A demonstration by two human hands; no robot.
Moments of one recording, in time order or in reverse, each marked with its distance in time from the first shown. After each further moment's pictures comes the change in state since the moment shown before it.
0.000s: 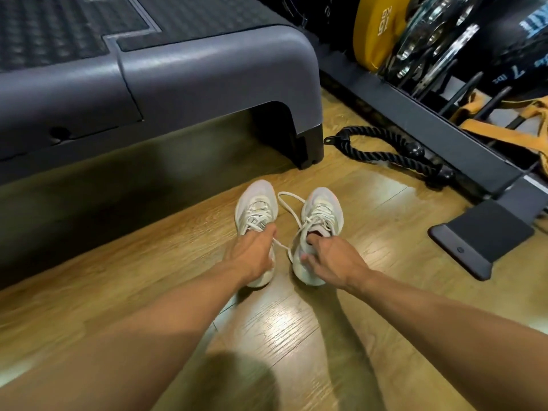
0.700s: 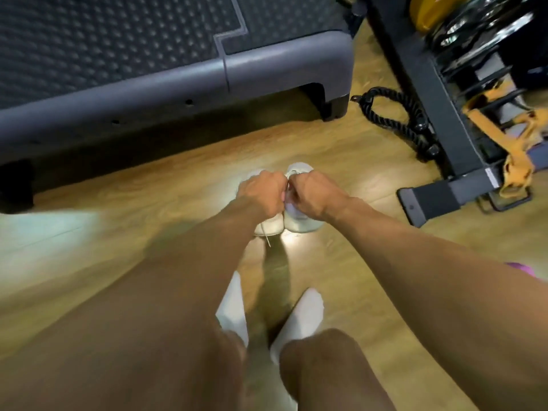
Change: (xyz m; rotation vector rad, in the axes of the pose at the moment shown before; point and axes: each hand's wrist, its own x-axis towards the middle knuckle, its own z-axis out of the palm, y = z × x) left_hand -0.196 0.105 -0.200 -0.114 -0.098 -0.193; right_hand -0.092 -0.157 -0.246 -0.023 -0.322 -0.141
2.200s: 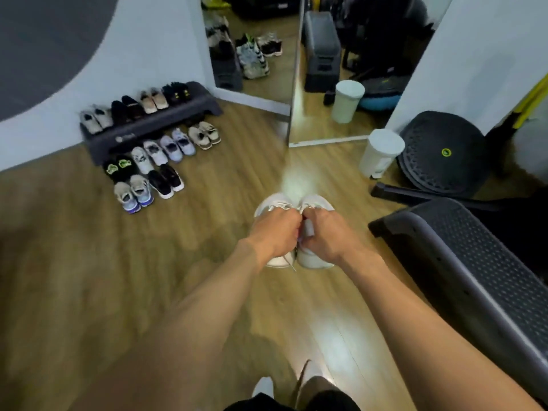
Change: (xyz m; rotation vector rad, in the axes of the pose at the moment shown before) left_hand -0.894 0.010 -0.099 -0.442 0.834 -1.099; right_hand -0.564 -0.610 -0.113 -0.371 -0.120 -1.370
